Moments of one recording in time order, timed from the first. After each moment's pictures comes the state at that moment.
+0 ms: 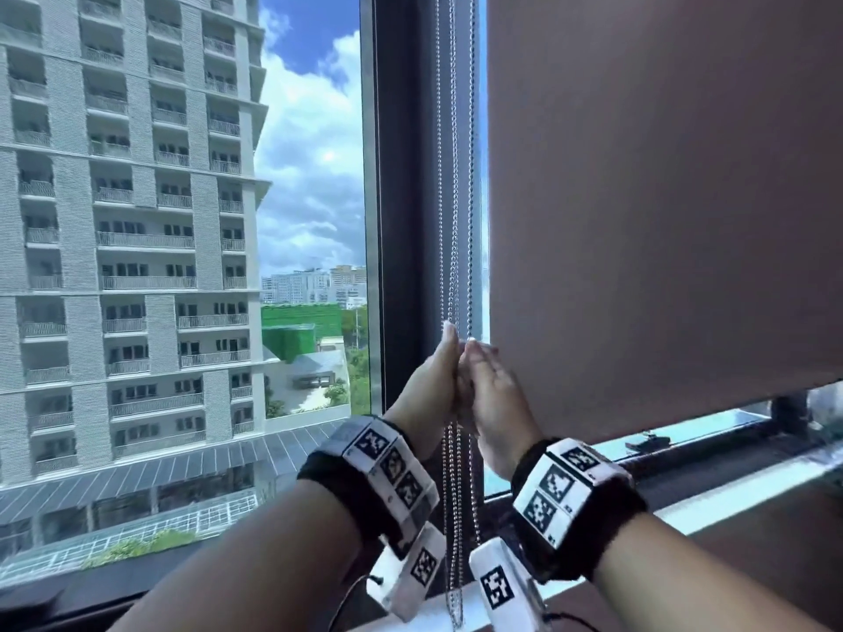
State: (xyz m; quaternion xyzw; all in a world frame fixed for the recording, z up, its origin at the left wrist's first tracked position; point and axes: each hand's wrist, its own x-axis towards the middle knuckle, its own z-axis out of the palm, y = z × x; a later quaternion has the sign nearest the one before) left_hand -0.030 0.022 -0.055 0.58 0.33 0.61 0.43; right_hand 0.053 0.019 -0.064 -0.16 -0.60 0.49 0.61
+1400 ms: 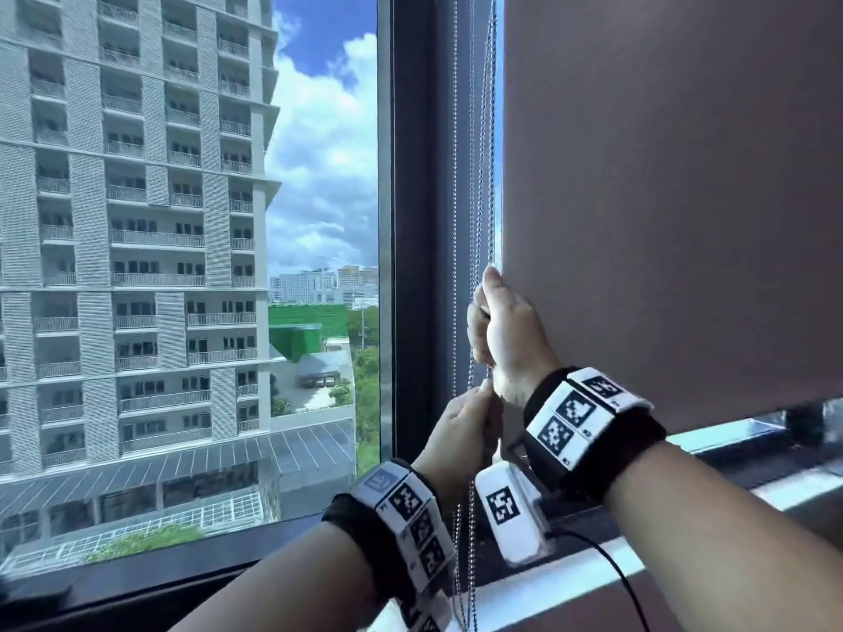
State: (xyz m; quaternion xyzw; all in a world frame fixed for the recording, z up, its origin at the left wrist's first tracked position) left_hand -0.017 0.015 -0.099 0.59 0.35 0.62 0.39; right_hand 0.048 0.024 0.000 -0.16 -0.64 0.39 0.64
